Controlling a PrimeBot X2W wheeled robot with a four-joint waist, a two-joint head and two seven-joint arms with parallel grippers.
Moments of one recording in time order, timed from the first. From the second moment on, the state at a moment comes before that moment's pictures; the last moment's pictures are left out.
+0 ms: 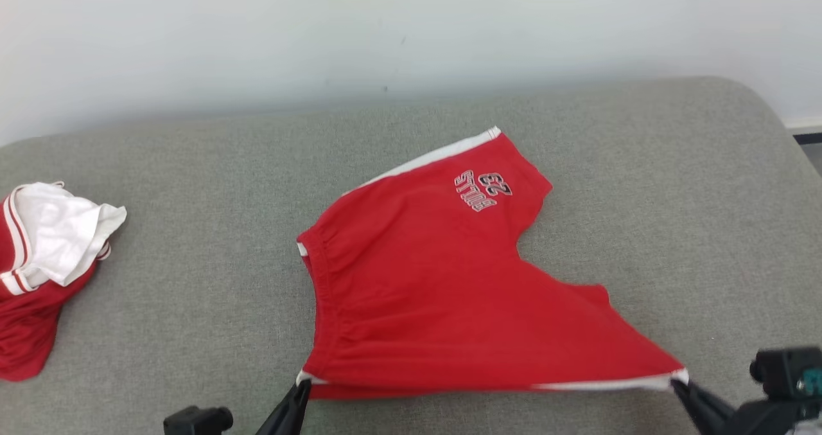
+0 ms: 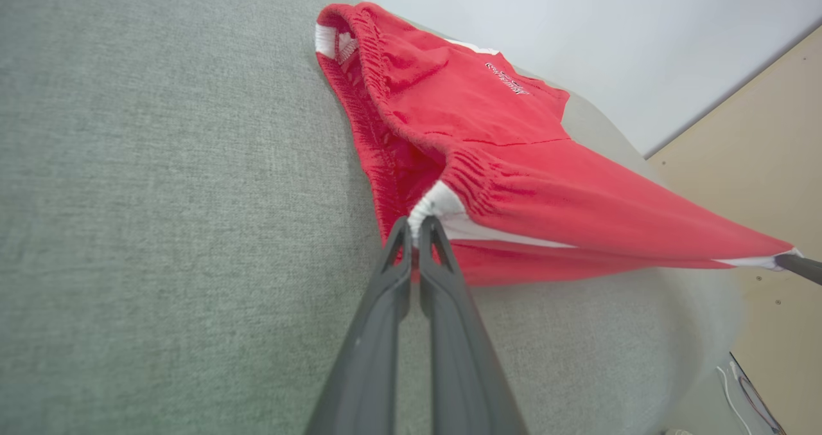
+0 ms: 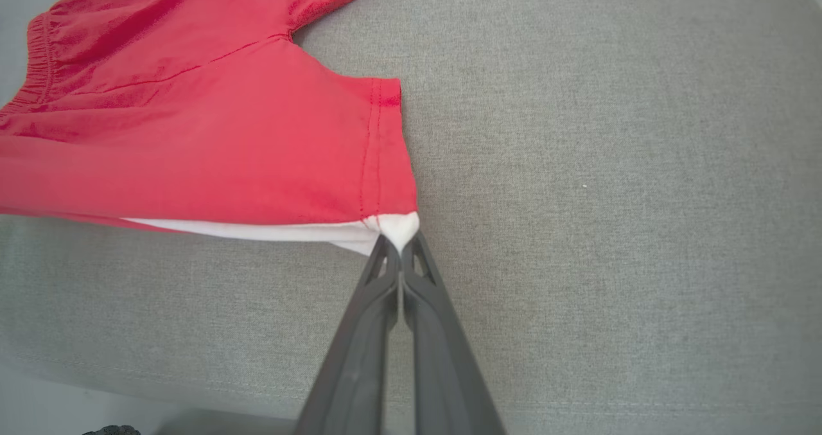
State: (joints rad) left arm -0.10 0.33 -0.51 0.25 -0.83 -0.09 -0.17; right arm 0.14 -0.31 -0.04 -0.22 0.44 0.13 0.62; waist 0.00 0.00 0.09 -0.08
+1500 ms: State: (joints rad) left arm -0.49 0.17 -0.51 0.43 -0.78 0.00 -0.16; right arm -0.62 -0.47 0.25 0.29 0.29 0.13 0.33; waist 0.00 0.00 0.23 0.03
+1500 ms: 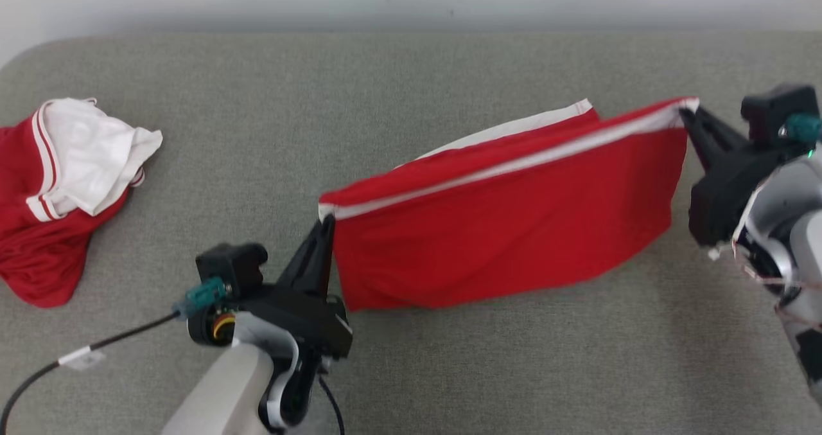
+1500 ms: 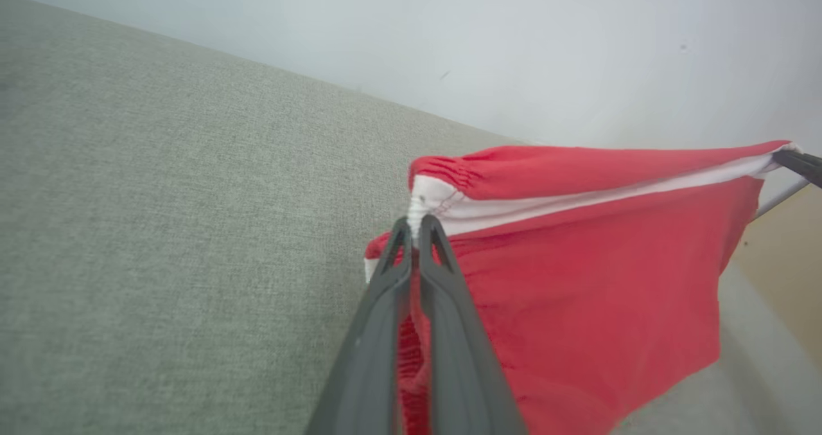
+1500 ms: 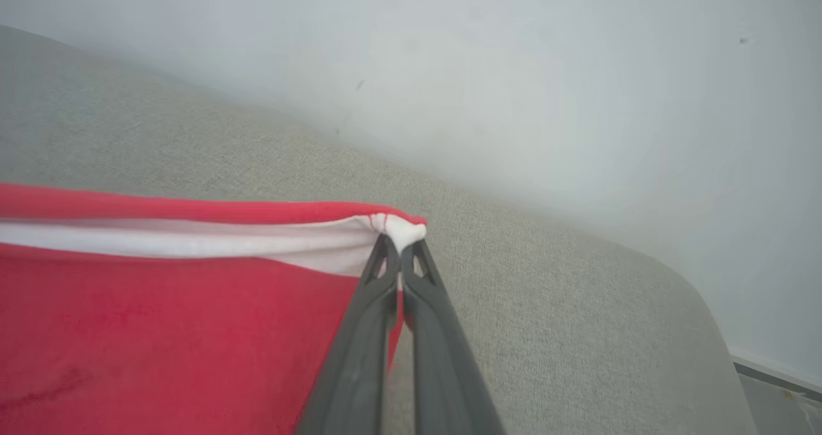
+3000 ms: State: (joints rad) left arm -0.15 0.12 -0.19 0.11 -0.30 0.04 -0.26; right arm -0.83 -0.38 0.33 0.89 0.45 0.13 0.16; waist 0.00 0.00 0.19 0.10
